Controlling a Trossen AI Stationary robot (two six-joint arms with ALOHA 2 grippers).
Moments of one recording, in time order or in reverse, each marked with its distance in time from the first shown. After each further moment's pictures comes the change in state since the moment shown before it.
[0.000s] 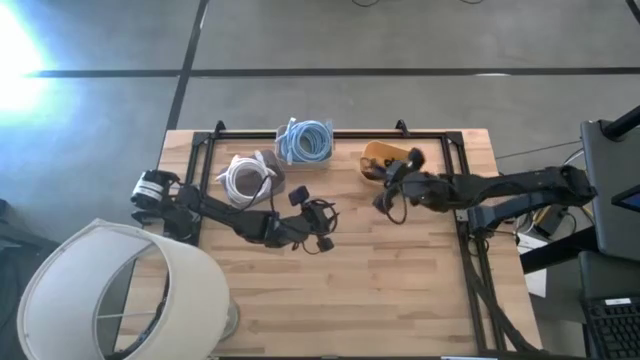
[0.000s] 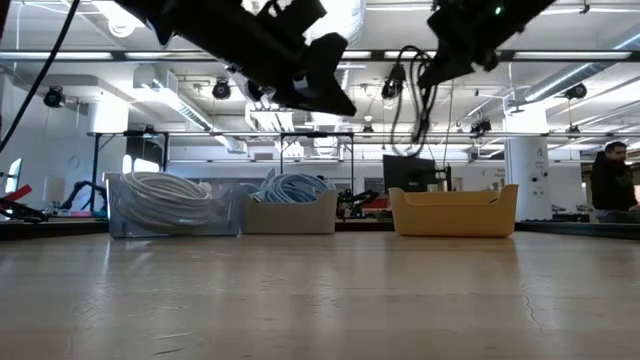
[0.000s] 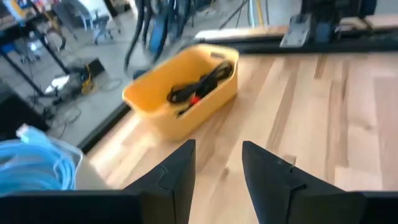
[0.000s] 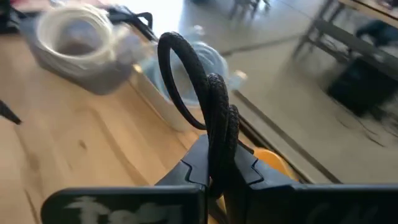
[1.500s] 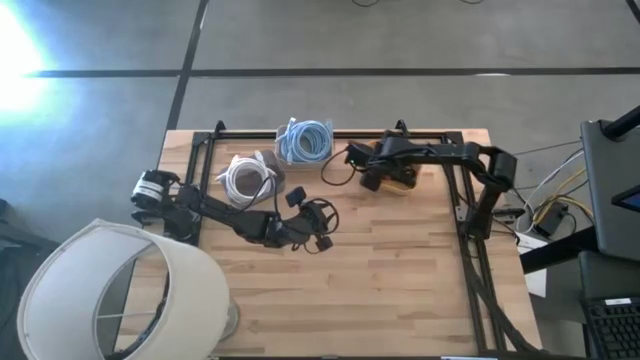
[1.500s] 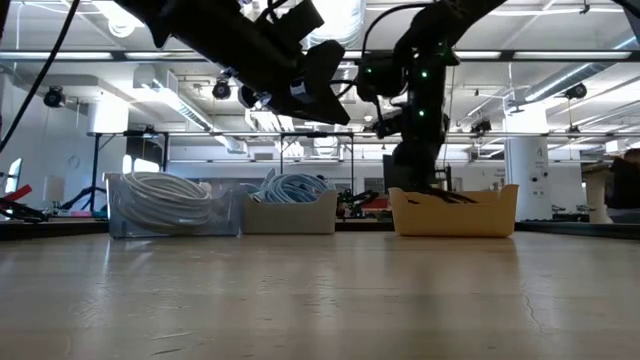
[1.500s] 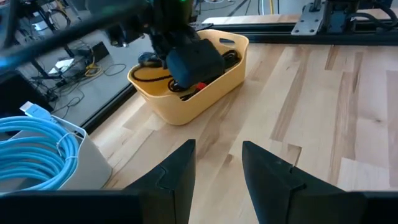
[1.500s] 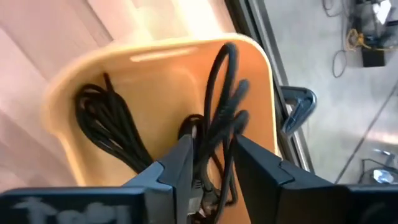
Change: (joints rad) left arm 0.001 0.000 -0.001 -0.074 -0.024 -0.098; right arm -0.385 0.681 0.486 -0.643 -0.114 -0.080
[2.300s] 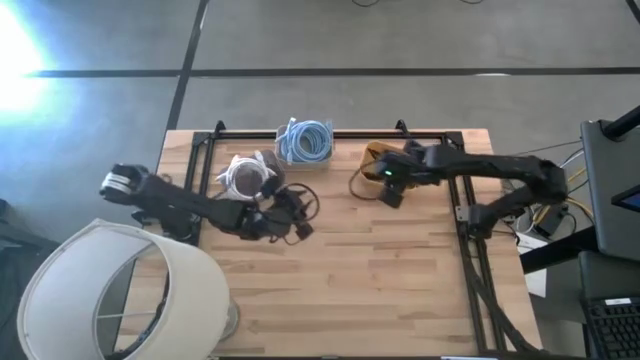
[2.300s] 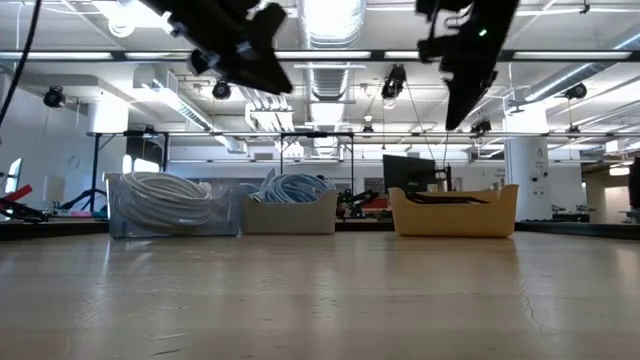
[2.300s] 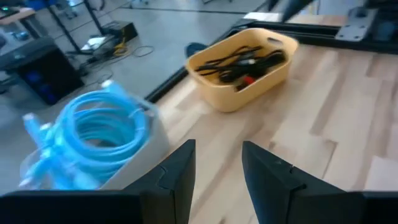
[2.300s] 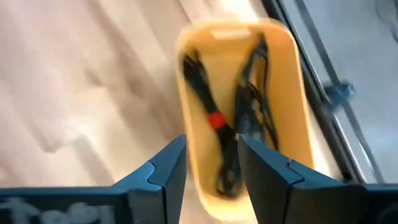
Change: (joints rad) left arm -0.014 -0.267 -0.031 -0.362 -0.101 -0.169; right arm 0.164 -0.411 -0.118 -0.123 -0.209 0.112
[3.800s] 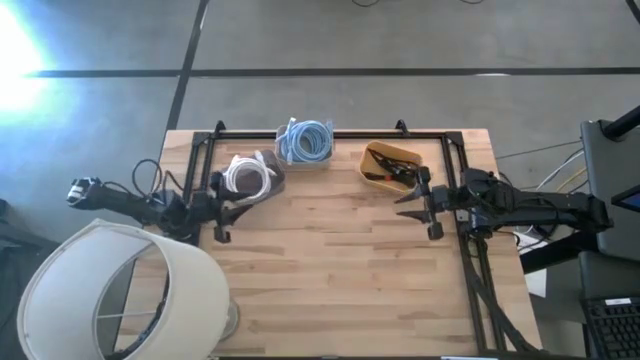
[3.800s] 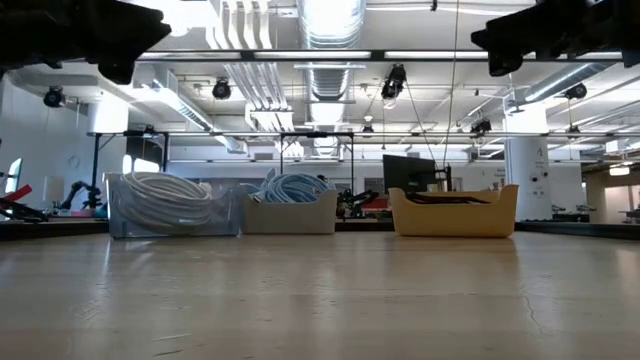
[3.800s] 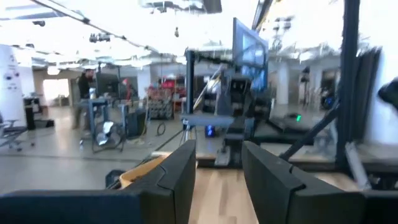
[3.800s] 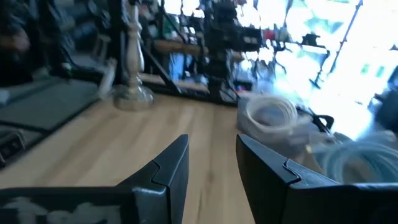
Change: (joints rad) left arm -0.013 -1.095 -0.839 0.572 0.474 0.426; right arm 0.068 -0.859 -0.816 1.098 -0.649 -0.340
